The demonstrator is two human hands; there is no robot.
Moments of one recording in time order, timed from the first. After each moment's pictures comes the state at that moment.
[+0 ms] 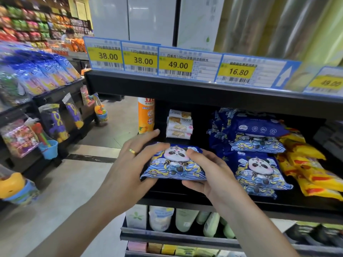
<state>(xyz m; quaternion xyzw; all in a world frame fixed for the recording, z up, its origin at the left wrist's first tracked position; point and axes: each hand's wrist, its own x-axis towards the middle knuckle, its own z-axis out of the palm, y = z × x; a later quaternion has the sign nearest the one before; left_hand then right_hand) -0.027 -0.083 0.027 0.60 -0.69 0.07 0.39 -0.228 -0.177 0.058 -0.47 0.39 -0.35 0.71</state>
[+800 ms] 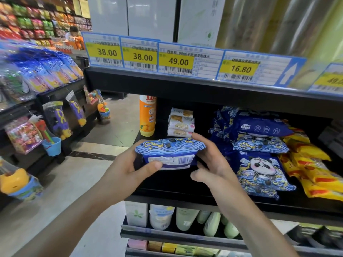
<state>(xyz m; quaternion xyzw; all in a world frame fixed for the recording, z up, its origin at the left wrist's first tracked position) -0.024 -0.085 0.026 0.57 -0.57 -0.26 0.53 -0.247 -0.180 0.047 -0.70 0.23 -0.34 0.58</state>
